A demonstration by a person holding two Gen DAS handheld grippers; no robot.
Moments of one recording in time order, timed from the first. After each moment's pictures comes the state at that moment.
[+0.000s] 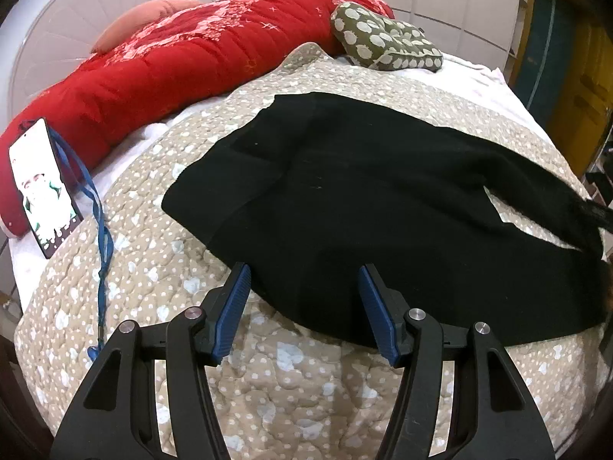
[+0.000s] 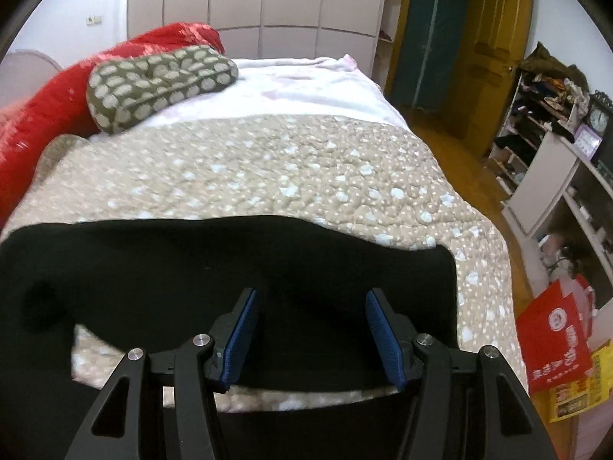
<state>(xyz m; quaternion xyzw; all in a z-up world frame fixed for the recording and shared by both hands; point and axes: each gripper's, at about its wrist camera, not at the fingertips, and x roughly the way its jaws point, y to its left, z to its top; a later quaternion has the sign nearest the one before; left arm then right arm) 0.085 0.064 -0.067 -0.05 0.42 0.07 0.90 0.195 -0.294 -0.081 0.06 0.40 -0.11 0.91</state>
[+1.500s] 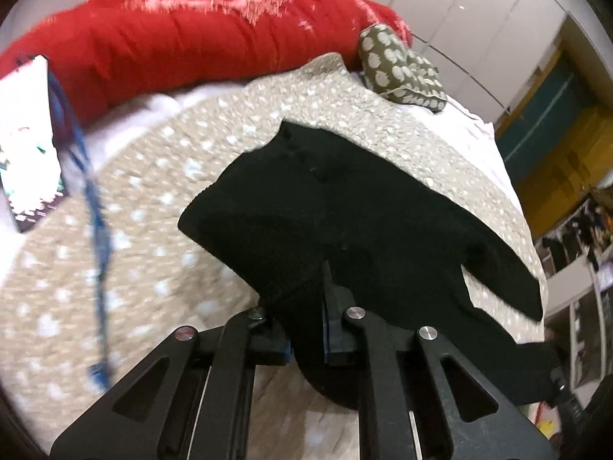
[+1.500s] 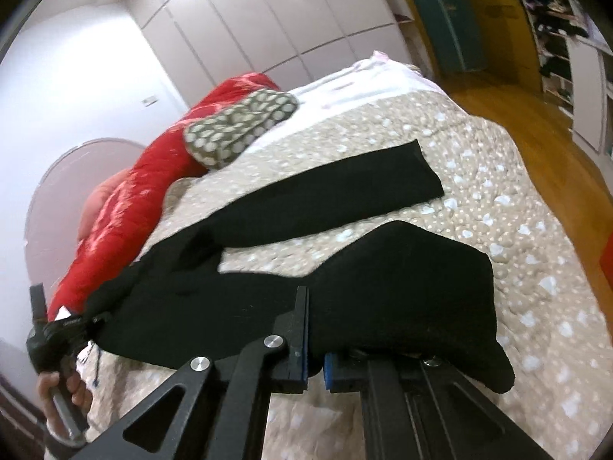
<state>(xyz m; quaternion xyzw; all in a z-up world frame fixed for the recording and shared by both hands) 0.080 0.133 -0.041 -0.19 0.42 0.02 0.89 0.007 -0.313 -0.073 0.25 0.33 0.06 0.91</state>
